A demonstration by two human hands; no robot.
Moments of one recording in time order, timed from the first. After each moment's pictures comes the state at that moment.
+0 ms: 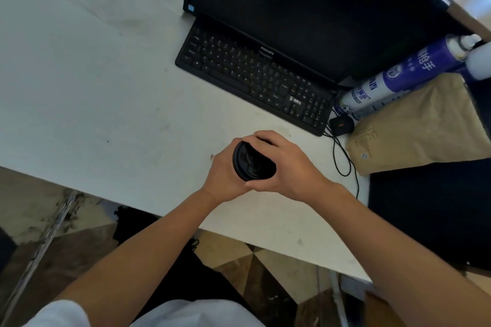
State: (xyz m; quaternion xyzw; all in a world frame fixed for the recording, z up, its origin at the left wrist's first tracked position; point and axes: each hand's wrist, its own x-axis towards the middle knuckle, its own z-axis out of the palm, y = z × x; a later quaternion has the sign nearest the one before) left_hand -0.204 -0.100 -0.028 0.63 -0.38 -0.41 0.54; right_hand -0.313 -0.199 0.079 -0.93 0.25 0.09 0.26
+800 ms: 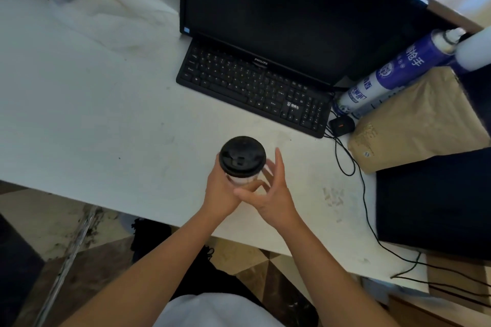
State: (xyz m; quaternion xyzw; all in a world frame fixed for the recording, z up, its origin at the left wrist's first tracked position) left_hand -0.210 -0.082 -0.018 0.67 -0.29 -0.42 0.54; right_hand -0.326 -0.136 0.035 -0.61 0.52 -0.10 0.59
